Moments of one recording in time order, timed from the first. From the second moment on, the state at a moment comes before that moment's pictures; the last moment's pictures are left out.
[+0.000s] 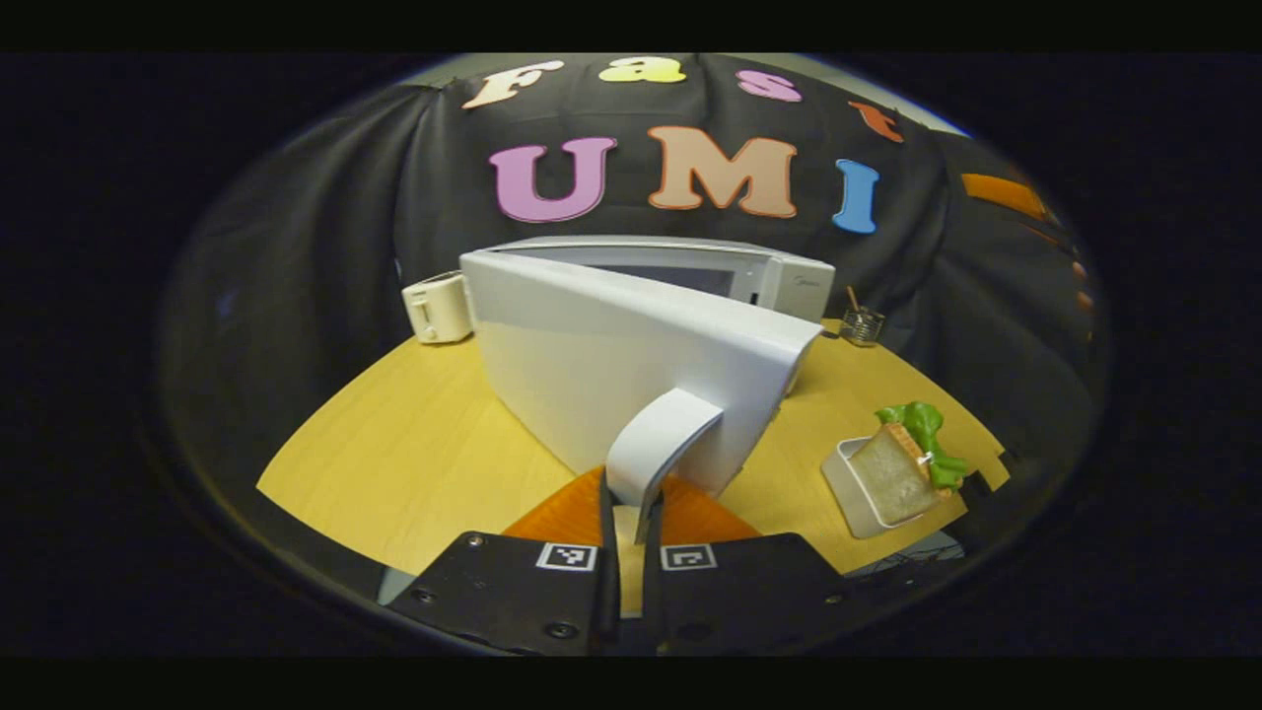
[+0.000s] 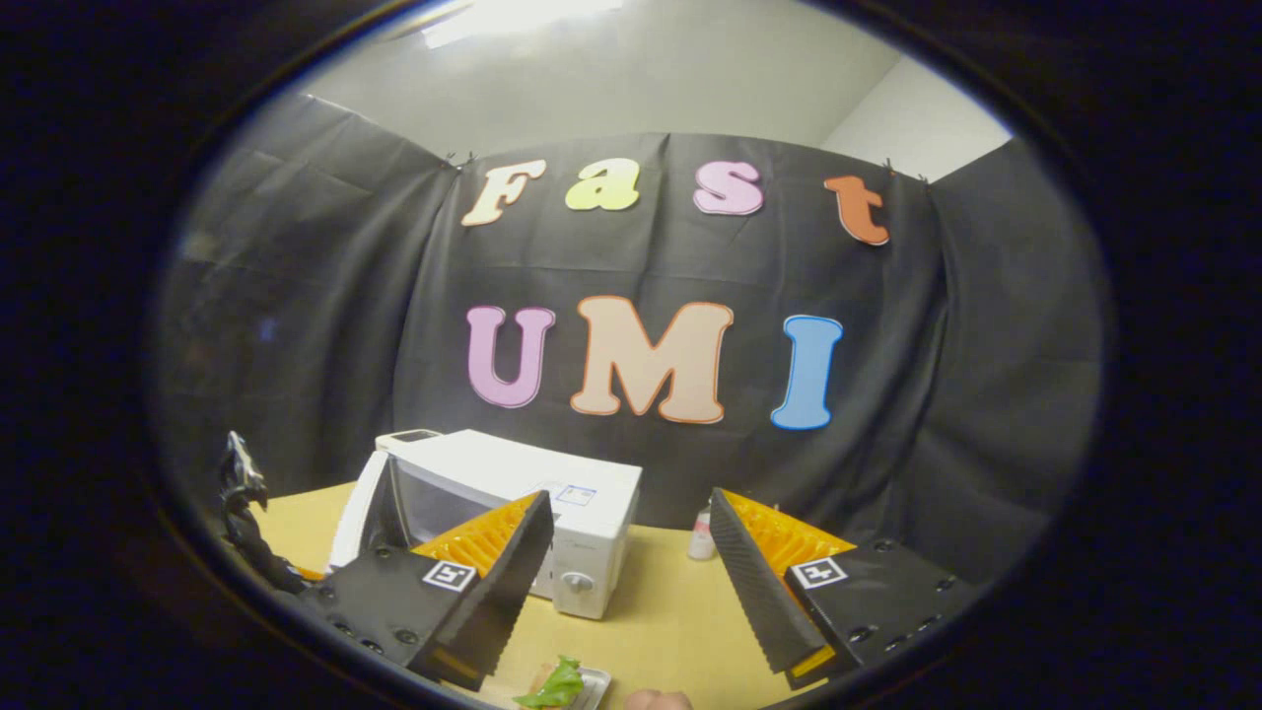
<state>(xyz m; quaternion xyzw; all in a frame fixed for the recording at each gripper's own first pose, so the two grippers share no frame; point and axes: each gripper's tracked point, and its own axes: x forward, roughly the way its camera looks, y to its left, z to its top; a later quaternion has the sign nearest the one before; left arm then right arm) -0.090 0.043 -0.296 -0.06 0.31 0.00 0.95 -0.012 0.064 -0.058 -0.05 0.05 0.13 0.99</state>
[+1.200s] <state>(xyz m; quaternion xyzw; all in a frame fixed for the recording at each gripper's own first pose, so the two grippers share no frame) -0.140 0.198 -0.305 -0.06 0.33 -0.05 0.94 -0.062 0.173 -0.087 -0.06 0.07 0.15 0.98</state>
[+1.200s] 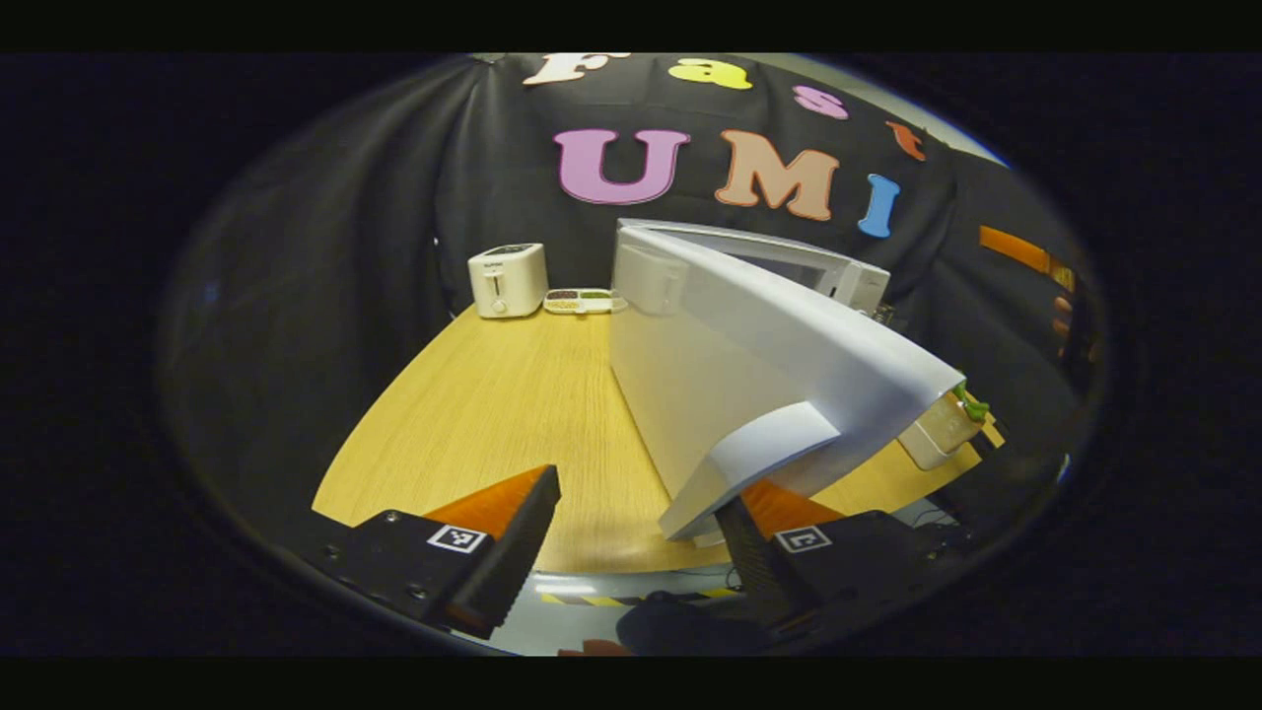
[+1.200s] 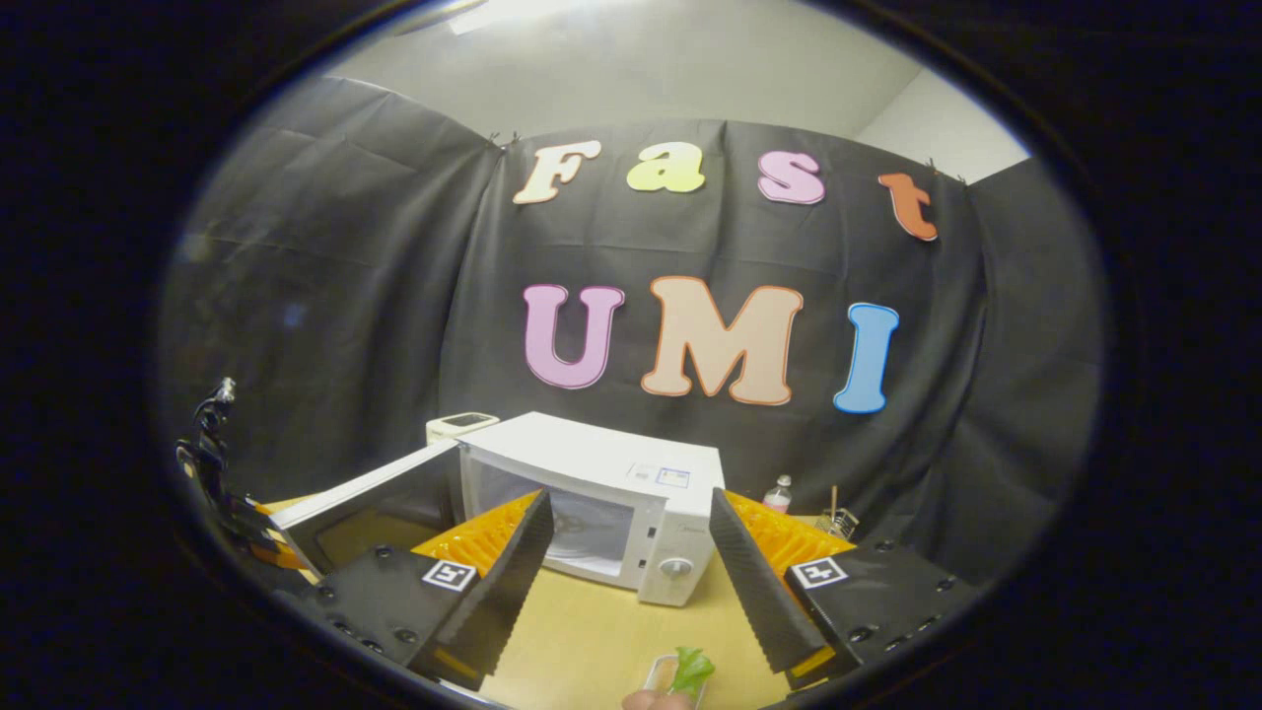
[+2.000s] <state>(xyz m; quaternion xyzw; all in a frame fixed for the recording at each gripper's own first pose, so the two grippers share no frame) -0.149 0.207 -0.178 -0.01 0.22 -0.03 0.97 -0.073 0.087 -0.199 -0.07 0.21 0.07 0.97</state>
